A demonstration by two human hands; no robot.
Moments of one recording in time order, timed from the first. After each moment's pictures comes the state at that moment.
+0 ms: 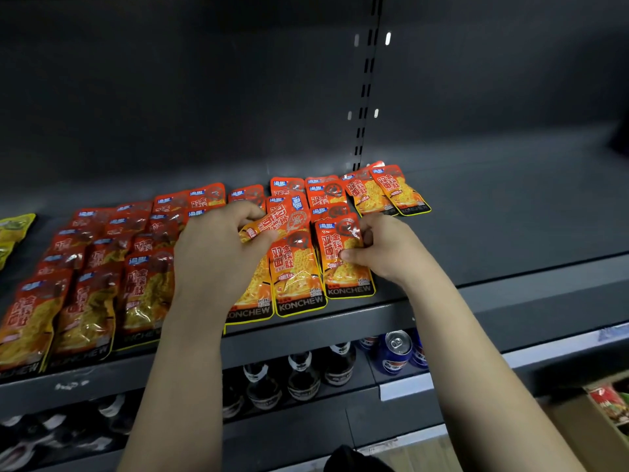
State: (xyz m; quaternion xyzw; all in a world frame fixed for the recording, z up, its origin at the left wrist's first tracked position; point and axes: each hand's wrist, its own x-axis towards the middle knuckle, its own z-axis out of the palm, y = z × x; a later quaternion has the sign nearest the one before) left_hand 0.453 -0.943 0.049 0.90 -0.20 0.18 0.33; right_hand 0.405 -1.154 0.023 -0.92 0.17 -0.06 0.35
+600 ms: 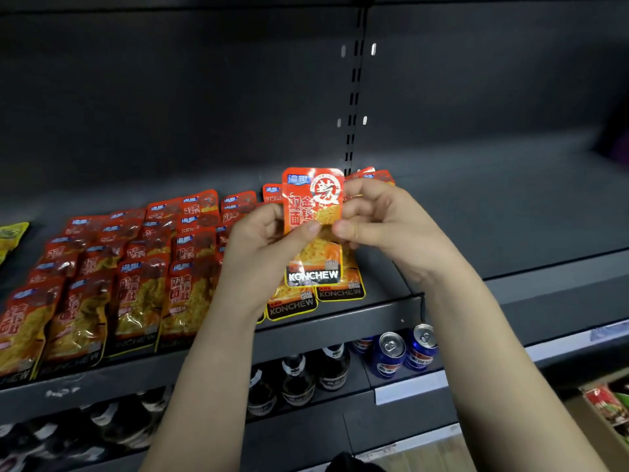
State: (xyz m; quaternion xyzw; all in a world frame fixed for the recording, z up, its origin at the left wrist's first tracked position) left_hand 0.431 -0.984 0.048 0.68 -0.19 -0.07 0.71; right_hand 0.384 -1.156 0.062 -0.72 -0.03 -0.09 0.68
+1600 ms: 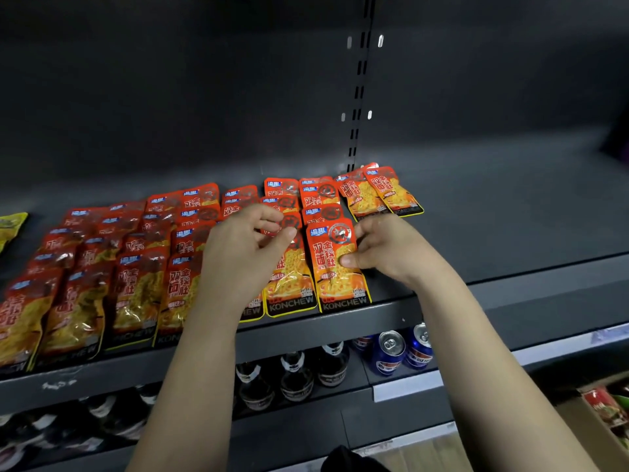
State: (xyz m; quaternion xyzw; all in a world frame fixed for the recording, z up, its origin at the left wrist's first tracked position) left_hand 0.447 -0.967 0.039 0.87 -0.19 0.06 0.45; right_hand 0.397 -1.168 0.028 -0.87 0.13 -0.01 0.48
